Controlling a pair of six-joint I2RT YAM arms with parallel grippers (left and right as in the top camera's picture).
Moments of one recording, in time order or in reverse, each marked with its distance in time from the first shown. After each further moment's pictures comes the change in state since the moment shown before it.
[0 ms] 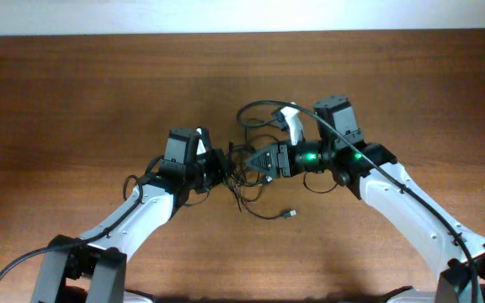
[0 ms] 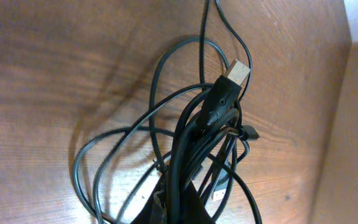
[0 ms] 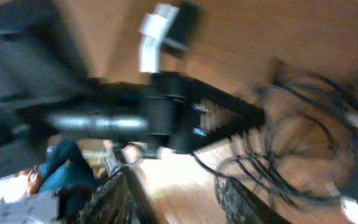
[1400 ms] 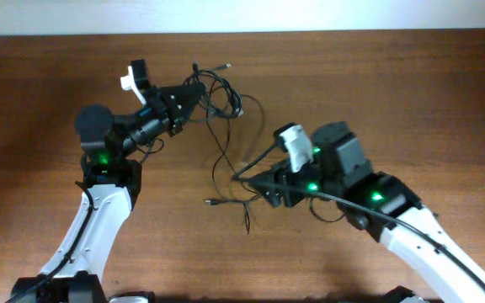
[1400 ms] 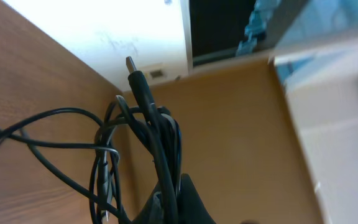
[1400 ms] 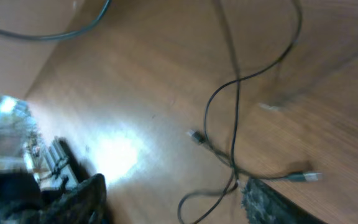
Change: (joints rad) left arm 0.322 -0.121 0.081 0.775 0.548 -0.597; right arm 0.154 -0.293 -0.034 -0.175 0.343 -0.136
